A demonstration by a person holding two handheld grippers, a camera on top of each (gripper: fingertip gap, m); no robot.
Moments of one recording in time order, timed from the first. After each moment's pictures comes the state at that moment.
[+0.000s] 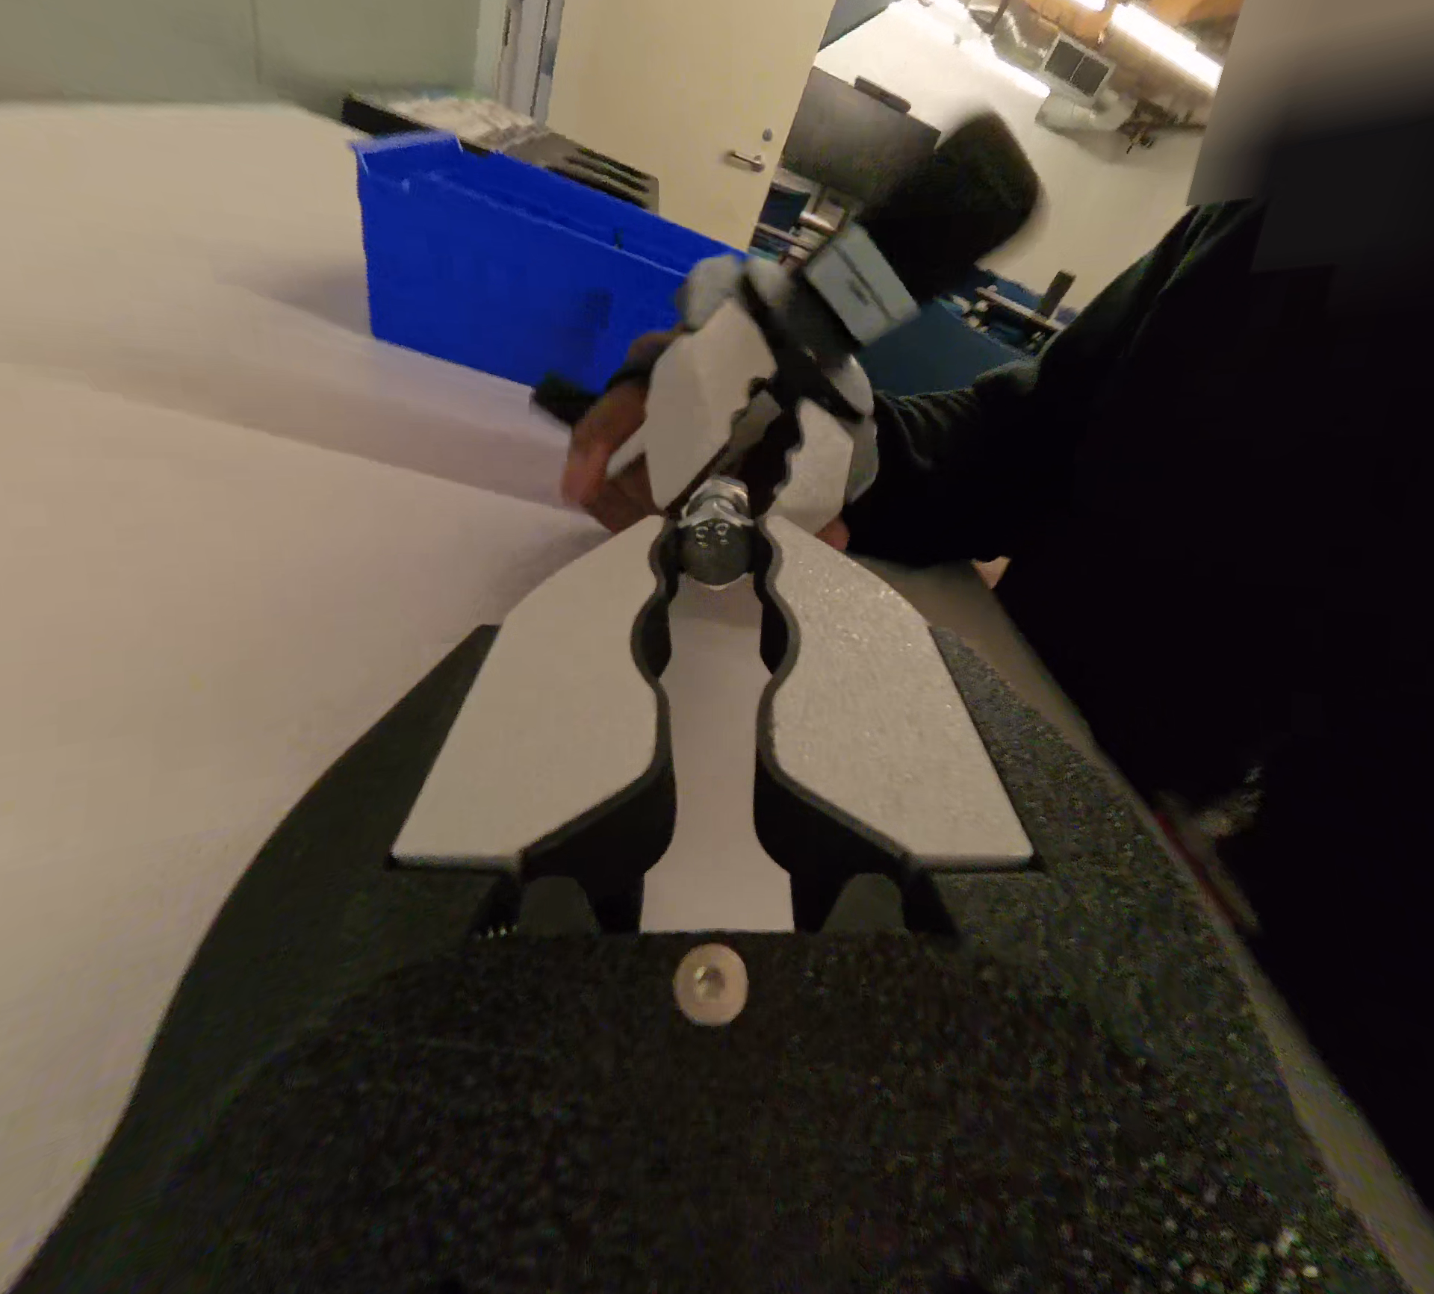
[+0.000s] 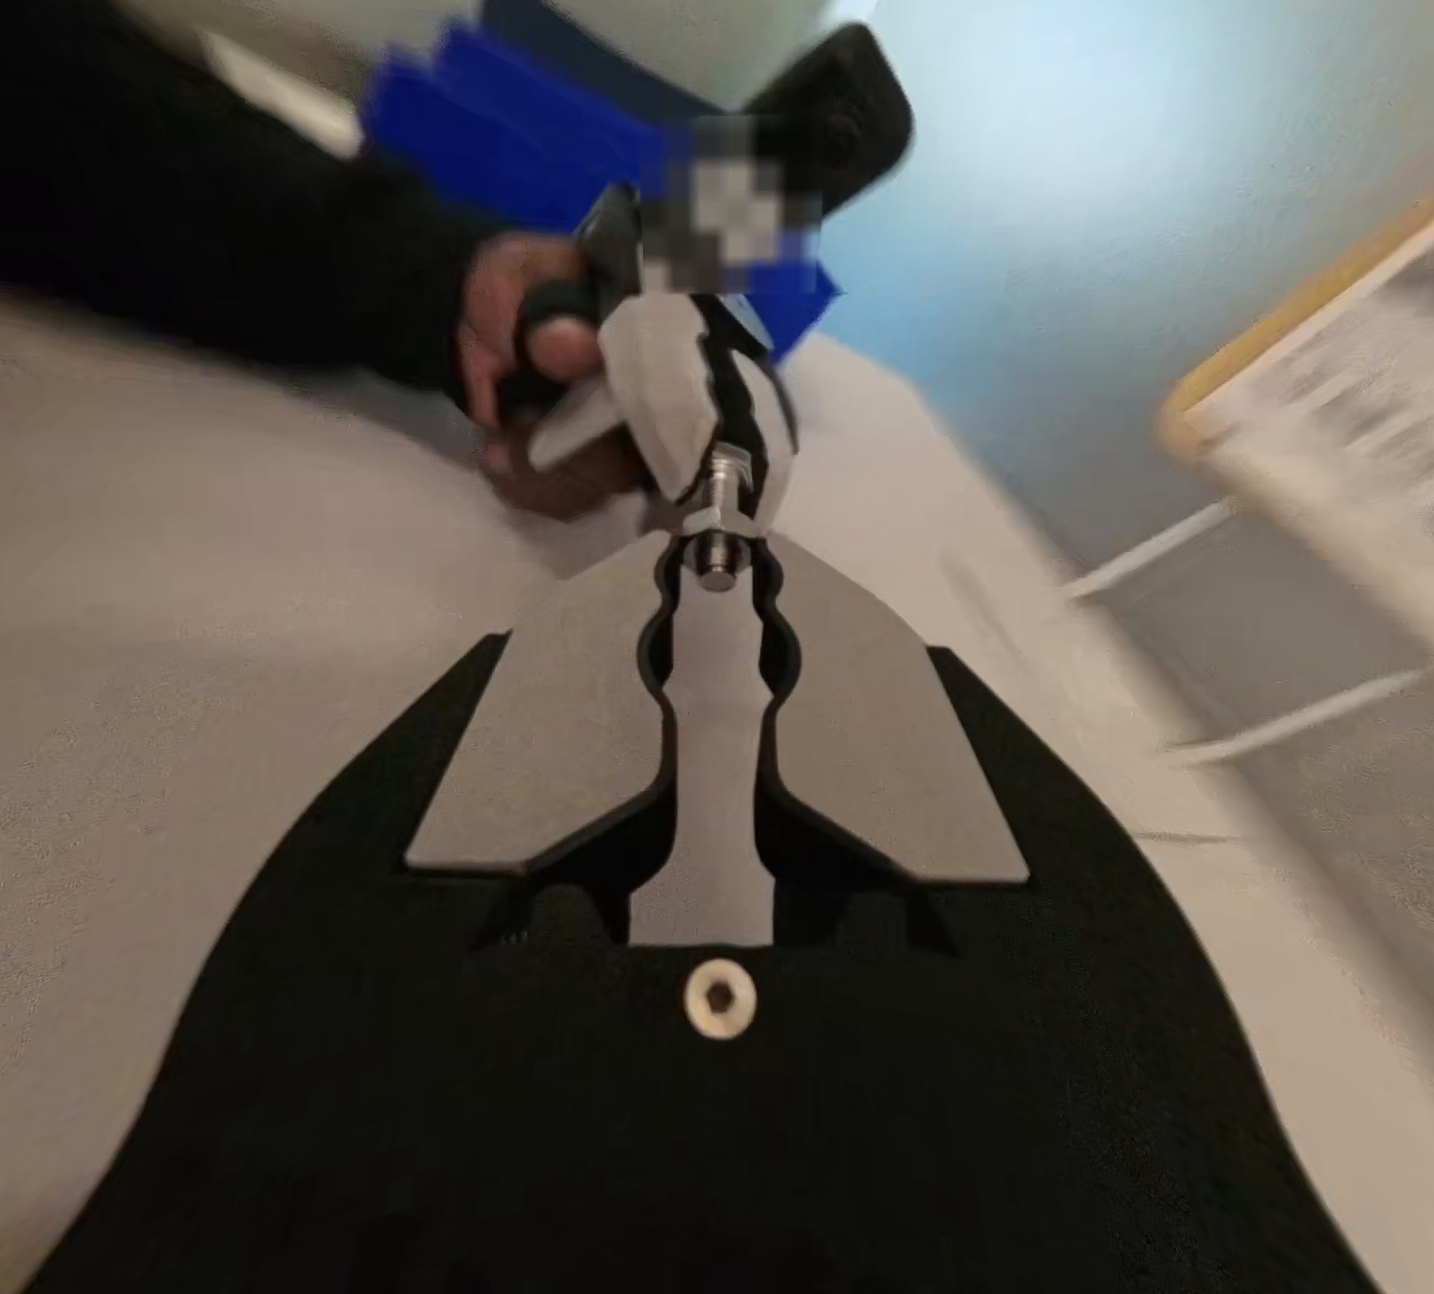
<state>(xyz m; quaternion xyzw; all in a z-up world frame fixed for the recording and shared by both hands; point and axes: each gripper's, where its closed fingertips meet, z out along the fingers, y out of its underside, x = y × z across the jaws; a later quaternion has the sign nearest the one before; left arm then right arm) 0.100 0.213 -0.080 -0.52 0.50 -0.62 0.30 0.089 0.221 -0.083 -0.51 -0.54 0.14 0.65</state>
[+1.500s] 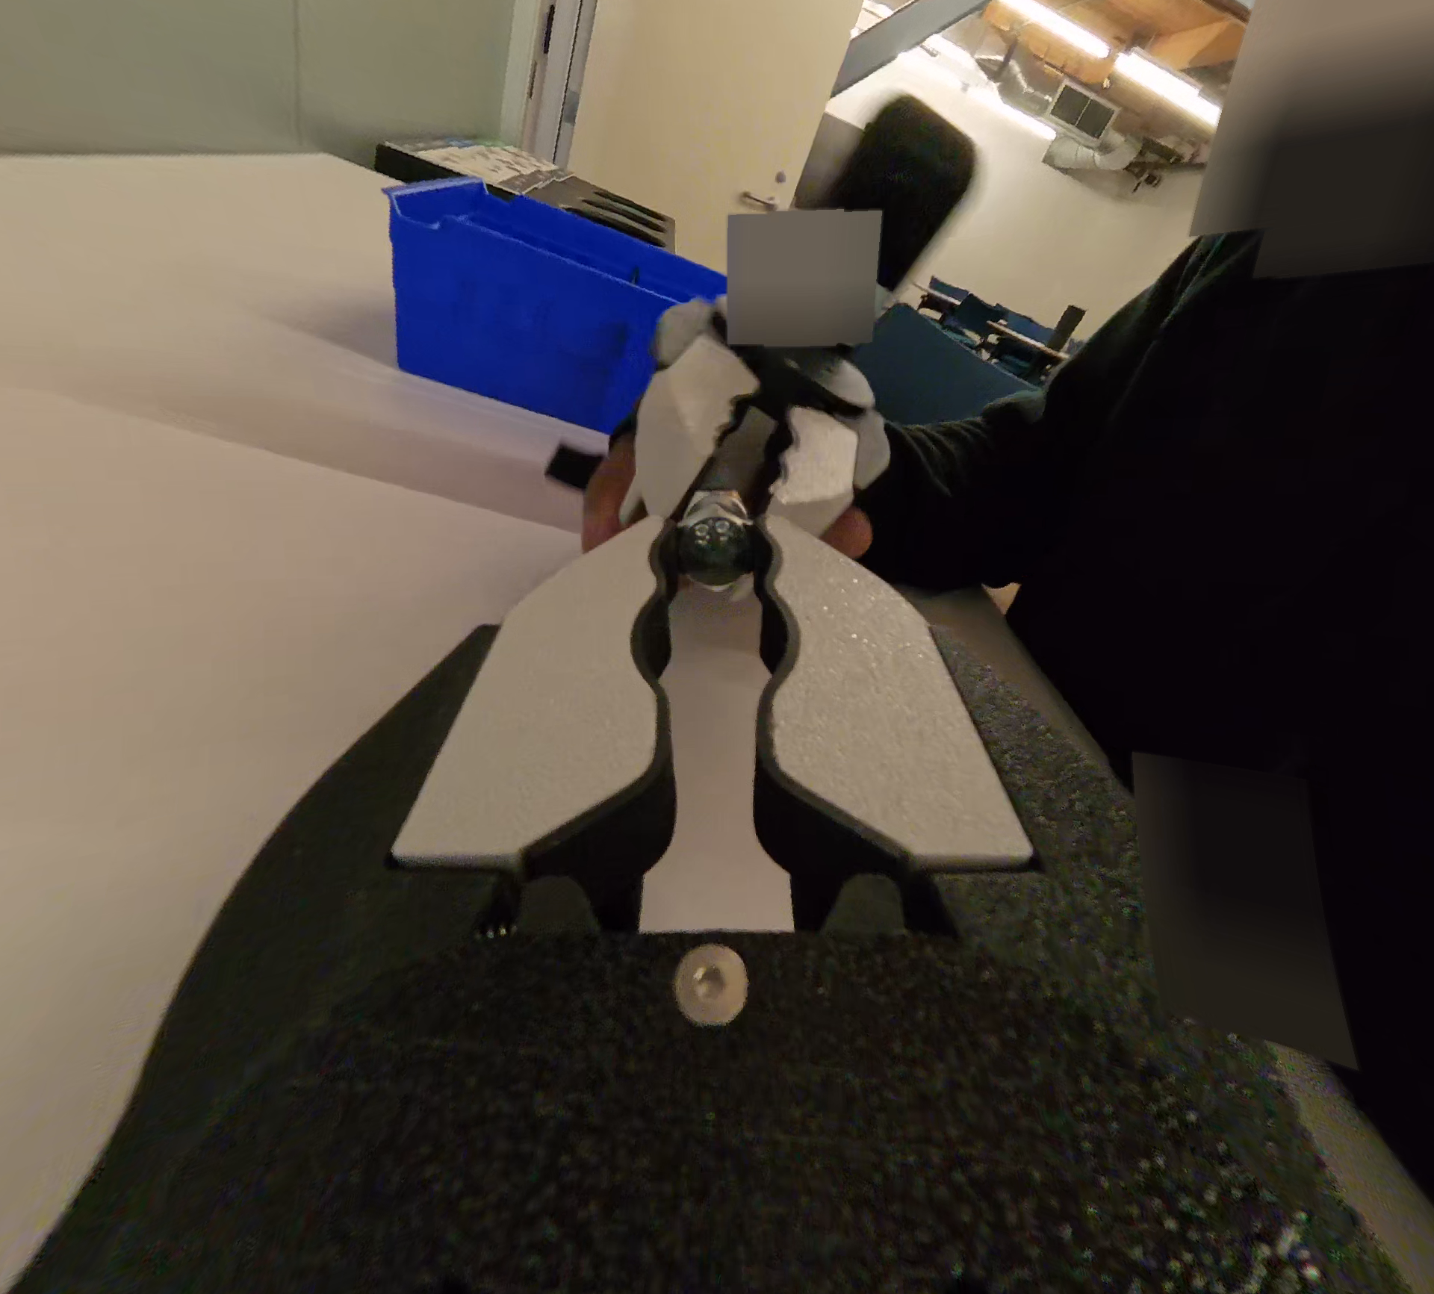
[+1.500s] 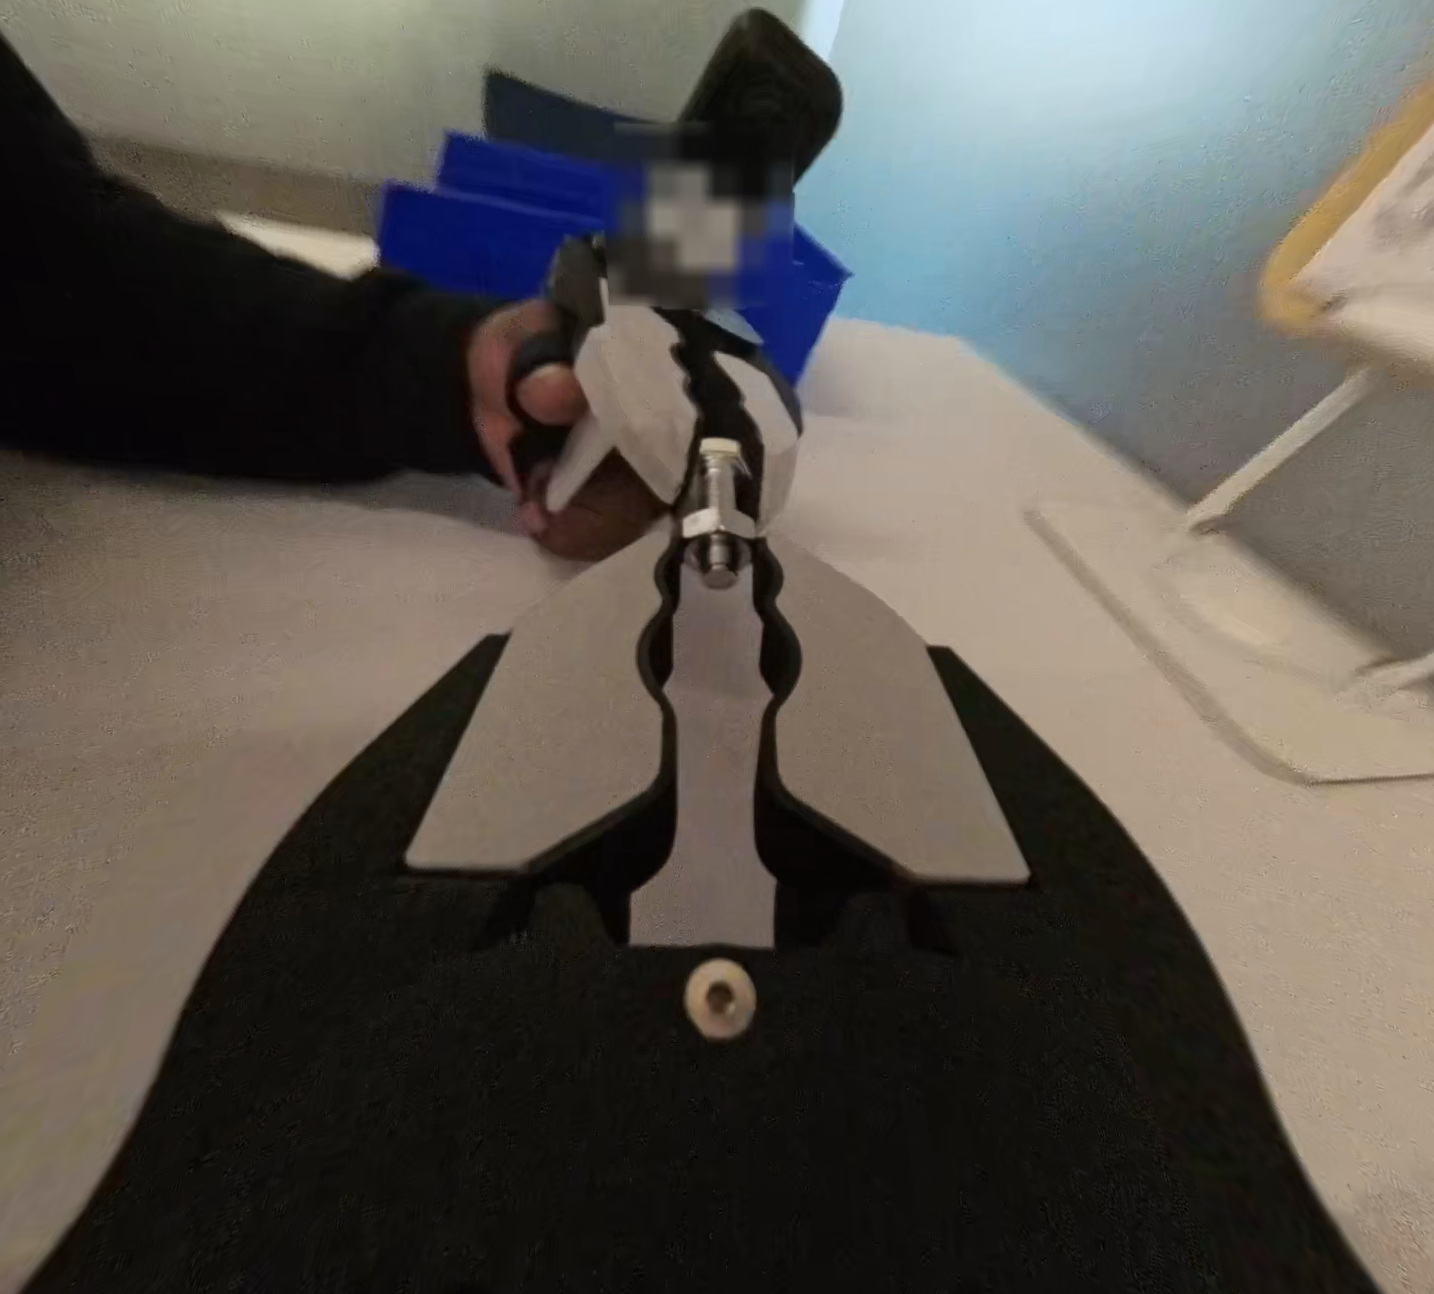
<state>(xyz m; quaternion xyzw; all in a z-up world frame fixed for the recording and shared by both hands) 0.100 0.217 -0.074 -0.52 0.49 -0.62 0.32 0.088 0.227 -0.082 -0.57 -0.47 0.25 0.62</state>
